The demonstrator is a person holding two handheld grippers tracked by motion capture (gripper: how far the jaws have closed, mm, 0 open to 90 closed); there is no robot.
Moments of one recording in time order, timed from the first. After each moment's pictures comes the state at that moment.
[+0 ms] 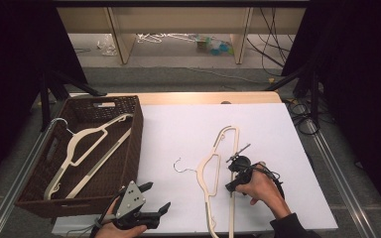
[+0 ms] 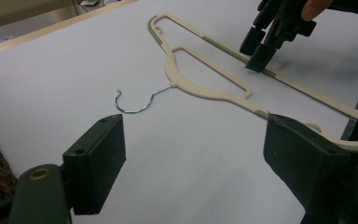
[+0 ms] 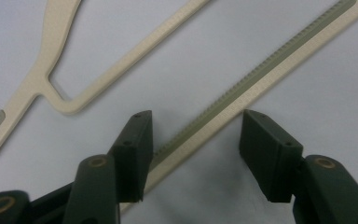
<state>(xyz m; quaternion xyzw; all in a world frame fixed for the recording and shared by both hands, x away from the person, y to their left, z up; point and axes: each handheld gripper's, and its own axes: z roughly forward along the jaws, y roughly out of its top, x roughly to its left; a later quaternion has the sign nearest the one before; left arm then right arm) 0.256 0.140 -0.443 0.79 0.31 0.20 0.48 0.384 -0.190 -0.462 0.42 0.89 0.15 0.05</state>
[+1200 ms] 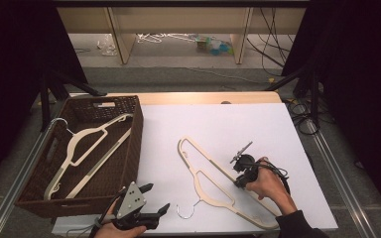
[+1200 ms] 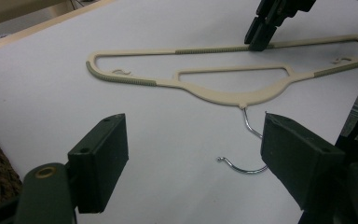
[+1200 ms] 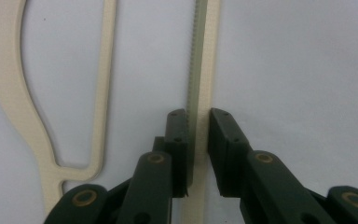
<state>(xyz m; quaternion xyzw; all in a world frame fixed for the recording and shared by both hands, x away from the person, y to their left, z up) 0.256 0.142 -0.445 0.81 0.30 0.20 0.47 0.392 -0.206 -0.458 0.35 0.93 0.13 0.04</state>
